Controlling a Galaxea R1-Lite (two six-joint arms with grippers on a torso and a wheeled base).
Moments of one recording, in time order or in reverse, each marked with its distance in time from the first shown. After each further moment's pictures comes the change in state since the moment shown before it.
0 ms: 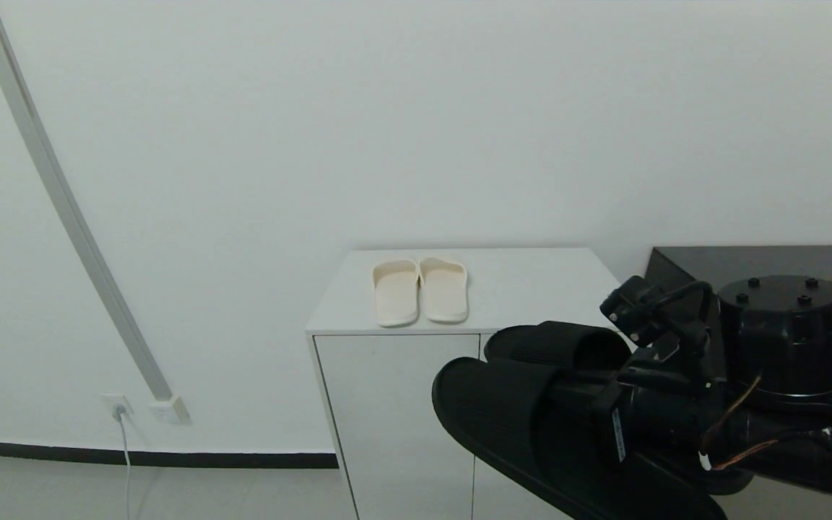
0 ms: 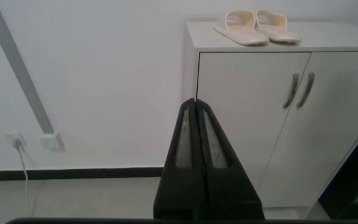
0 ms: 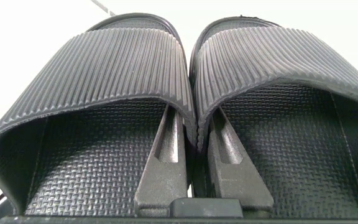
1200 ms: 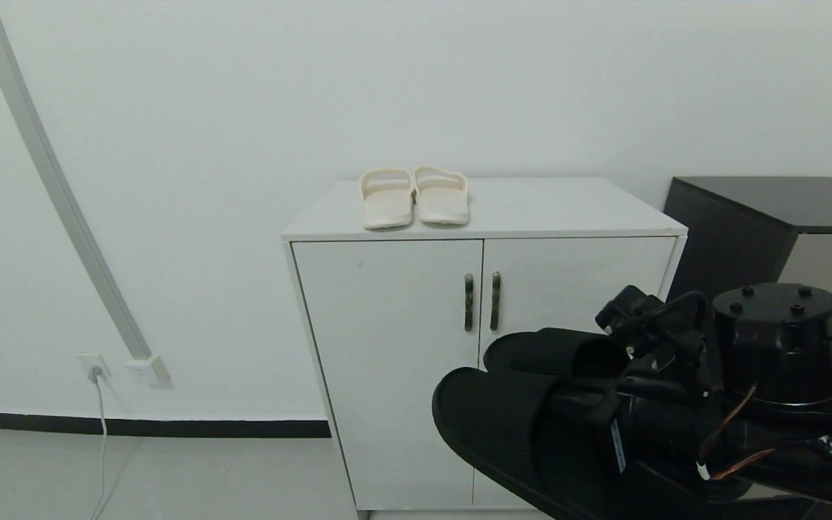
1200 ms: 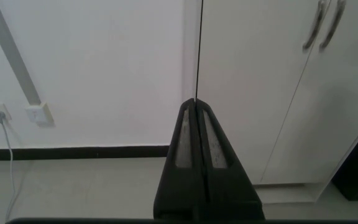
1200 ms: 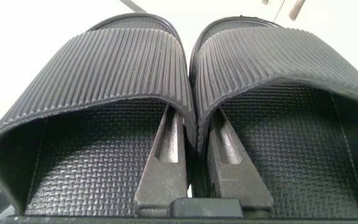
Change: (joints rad) left arm 0.000 0.000 0.000 0.000 0.000 0.000; right arm 0.005 0.006 0.015 0.000 -0.001 -0.026
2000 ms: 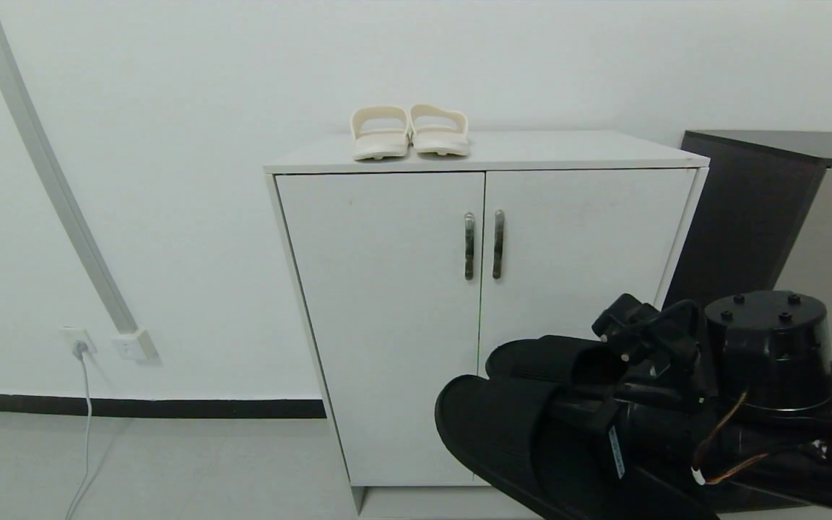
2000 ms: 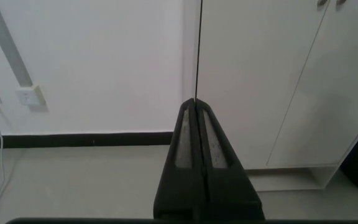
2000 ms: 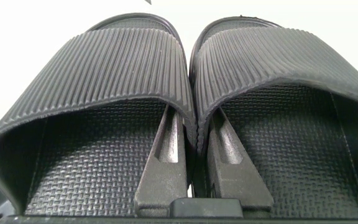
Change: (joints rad) left arm 0.000 0.000 0.000 0.000 0.000 0.000; right arm 0.000 0.014 0.013 0.000 0.000 -0.003
